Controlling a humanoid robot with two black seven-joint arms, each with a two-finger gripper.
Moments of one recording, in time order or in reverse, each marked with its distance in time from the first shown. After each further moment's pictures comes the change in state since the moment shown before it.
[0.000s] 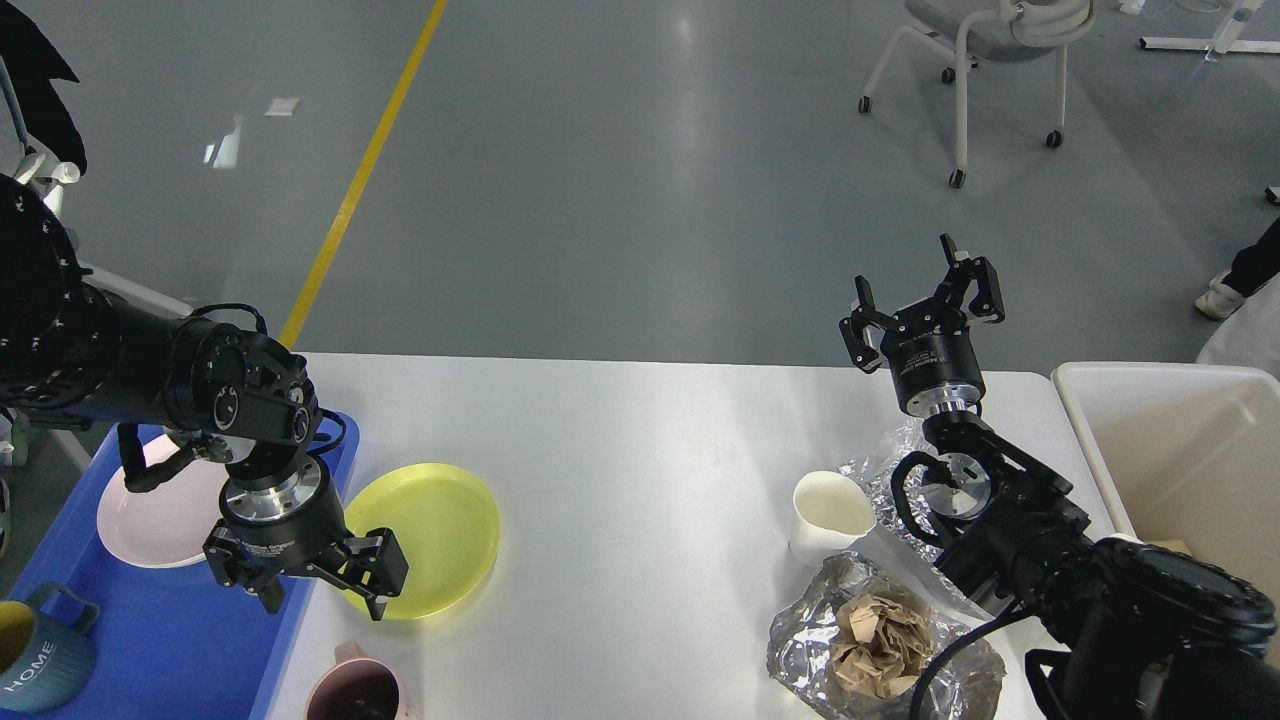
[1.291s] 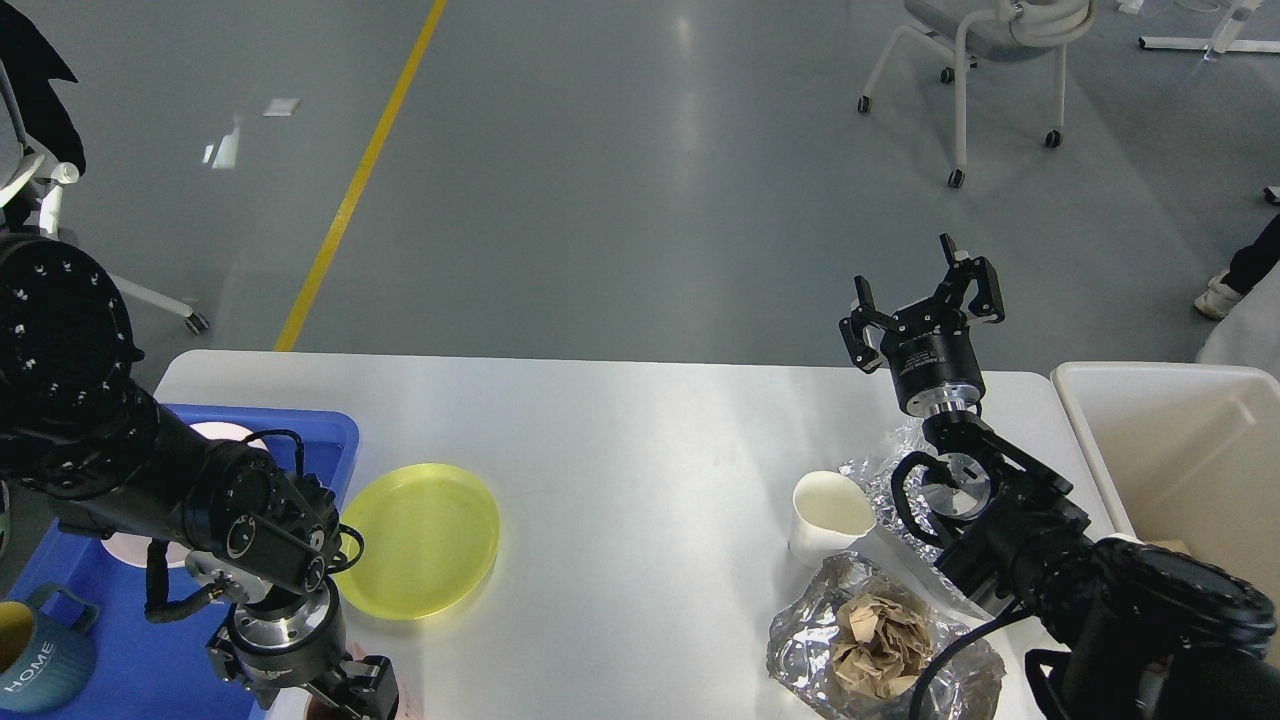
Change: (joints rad) left arm 0.141 -0.029 -0.055 -0.192 0.133 0.273 0.129; right arm 0.000 0.000 0.000 0.000 0.000 0.001 0.000
